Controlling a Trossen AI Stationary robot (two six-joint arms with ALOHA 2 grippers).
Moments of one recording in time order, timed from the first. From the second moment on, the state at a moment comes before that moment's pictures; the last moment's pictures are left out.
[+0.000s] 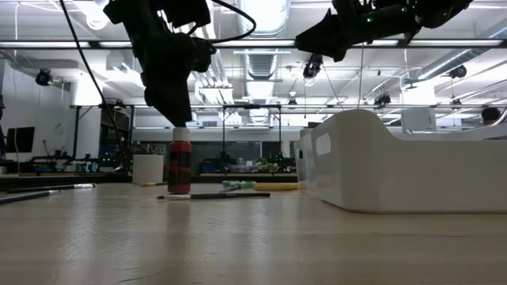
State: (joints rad) left arm 0.08 1.48 1.03 -0.69 -0.02 -0.34; right arm -0.44 1.15 0.78 0.27 -0.21 -0.09
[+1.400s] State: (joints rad) left arm 0.08 1.40 0.98 -0.70 -0.01 -0.34; right arm -0.44 1.15 0.78 0.27 -0.21 -0.09
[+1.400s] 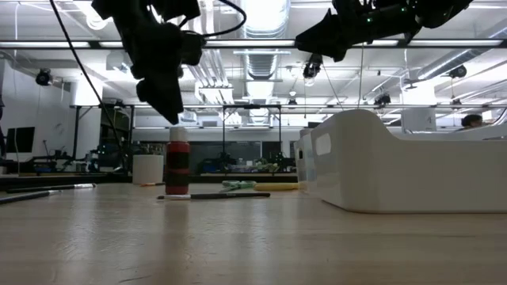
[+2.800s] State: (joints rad) left arm 0.08 1.40 0.83 -0.49 -0.07 -0.31; right arm -0.44 1.15 0.78 0.27 -0.21 -0.09
